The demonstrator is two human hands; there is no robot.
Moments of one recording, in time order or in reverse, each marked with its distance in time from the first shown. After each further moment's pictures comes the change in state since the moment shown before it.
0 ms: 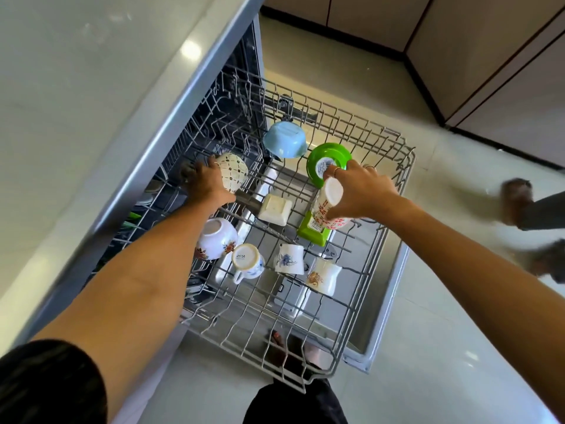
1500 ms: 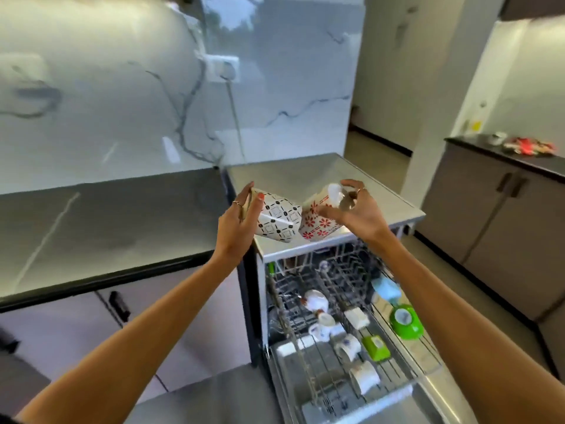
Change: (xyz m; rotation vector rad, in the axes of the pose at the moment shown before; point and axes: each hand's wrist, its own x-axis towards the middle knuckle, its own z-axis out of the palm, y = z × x) left_hand -0.446 -0.119 -0.156 -1.181 1.096 0.024; right_hand -0.271 -0.155 -0.174 0.832 0.301 -0.850
